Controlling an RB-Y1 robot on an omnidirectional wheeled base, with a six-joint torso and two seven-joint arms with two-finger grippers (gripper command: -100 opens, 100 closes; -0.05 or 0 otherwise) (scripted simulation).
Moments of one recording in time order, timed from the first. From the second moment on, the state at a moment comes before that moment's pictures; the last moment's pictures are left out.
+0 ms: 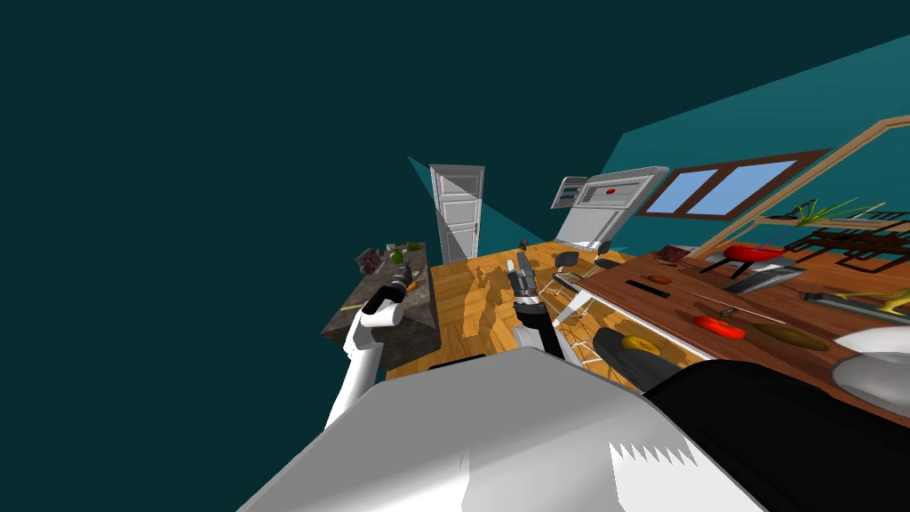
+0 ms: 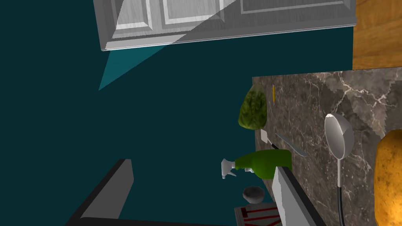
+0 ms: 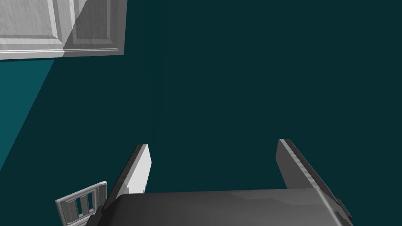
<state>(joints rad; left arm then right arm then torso) -0.08 0.17 -0.02 -2.03 0.16 0.56 -0.07 0.49 0.01 -0.01 -2.26 0.12 -0.48 0.00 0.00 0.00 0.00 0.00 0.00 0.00</state>
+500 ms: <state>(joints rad) -0.13 0.17 -0.03 -2.00 0.16 0.70 -0.02 0.49 0.01 -0.01 -2.26 0.12 -0.48 0.00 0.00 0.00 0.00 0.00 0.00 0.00</state>
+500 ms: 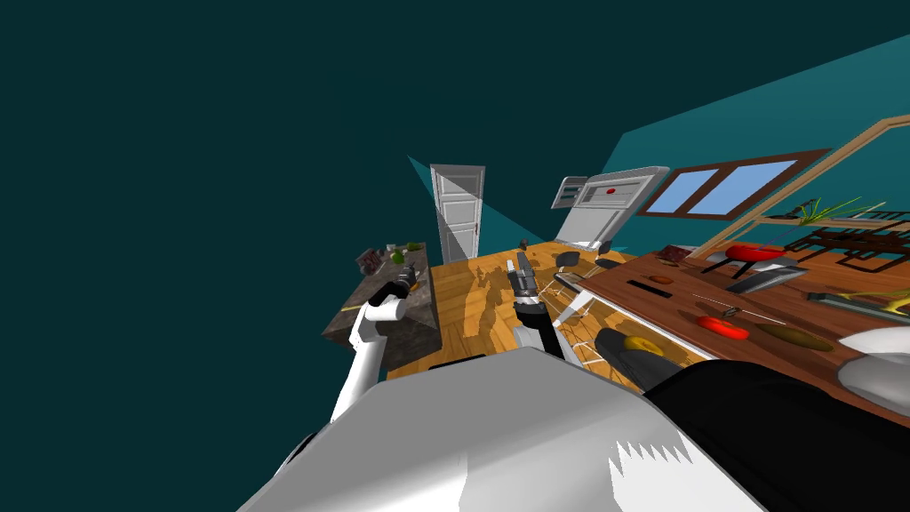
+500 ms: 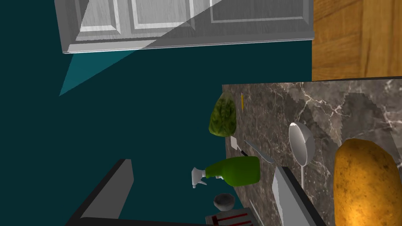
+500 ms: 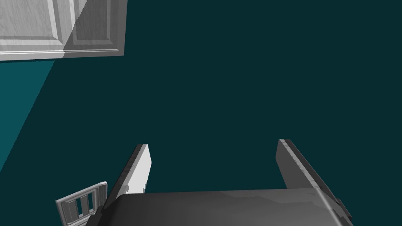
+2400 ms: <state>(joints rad) -0.27 0.12 -0.08 -1.83 0.16 1.18 0.22 0.49 0.01 -0.01 -2.26 0.12 -0.48 0.00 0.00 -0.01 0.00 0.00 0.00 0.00</state>
